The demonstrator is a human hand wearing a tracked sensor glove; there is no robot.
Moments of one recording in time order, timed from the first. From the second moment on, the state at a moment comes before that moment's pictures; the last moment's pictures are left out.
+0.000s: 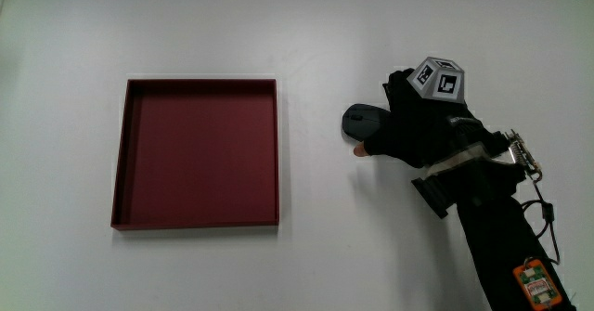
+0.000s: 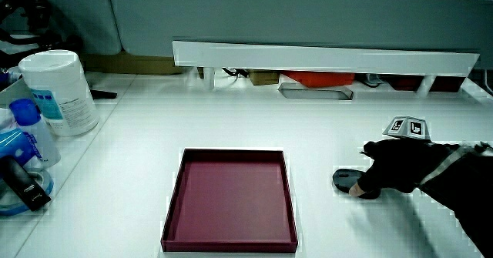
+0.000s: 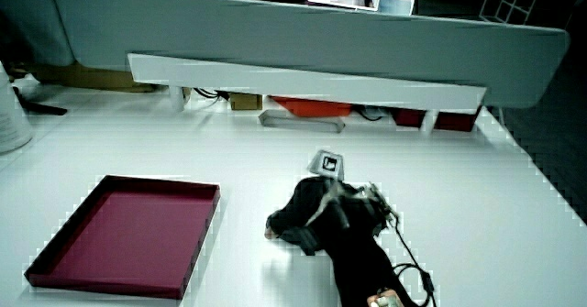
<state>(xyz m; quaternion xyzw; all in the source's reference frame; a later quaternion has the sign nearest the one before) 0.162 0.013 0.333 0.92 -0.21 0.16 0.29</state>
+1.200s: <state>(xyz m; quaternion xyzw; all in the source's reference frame) 0.169 -0.099 0.511 0.87 -0.01 0.12 0.48</state>
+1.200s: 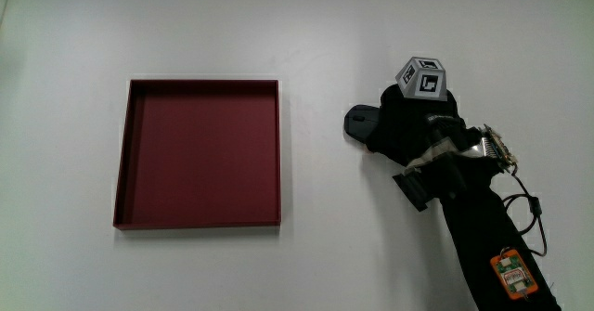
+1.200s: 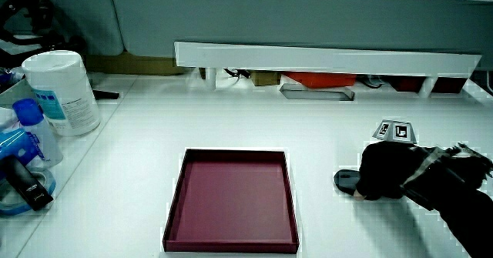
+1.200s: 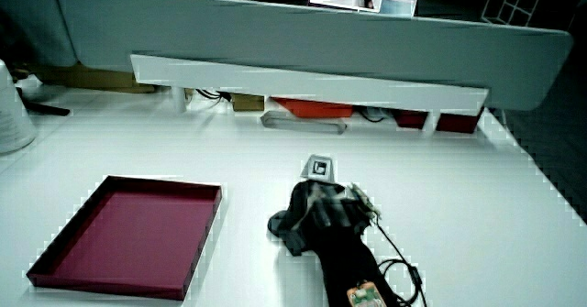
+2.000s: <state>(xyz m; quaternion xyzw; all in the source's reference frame) 0.154 -0.103 0.520 0.89 0.00 0.07 0.45</state>
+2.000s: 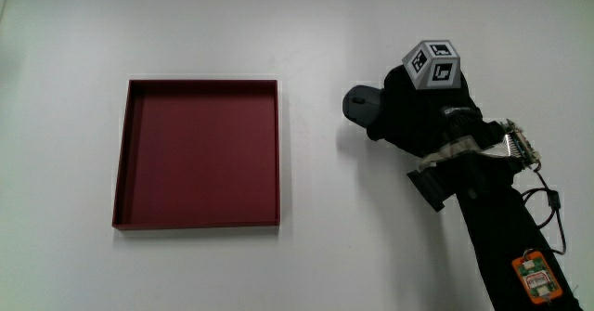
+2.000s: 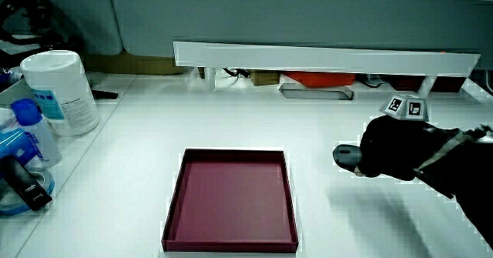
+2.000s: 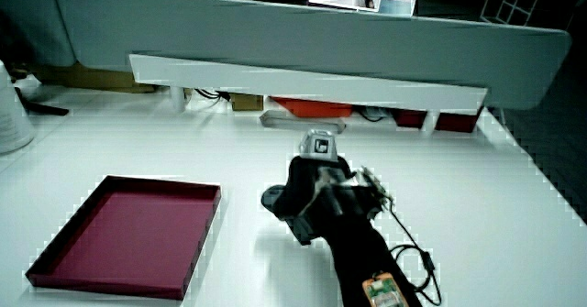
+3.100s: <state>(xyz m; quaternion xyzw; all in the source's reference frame) 0.154 -0.111 0.475 0.94 -0.06 0.07 0.33</state>
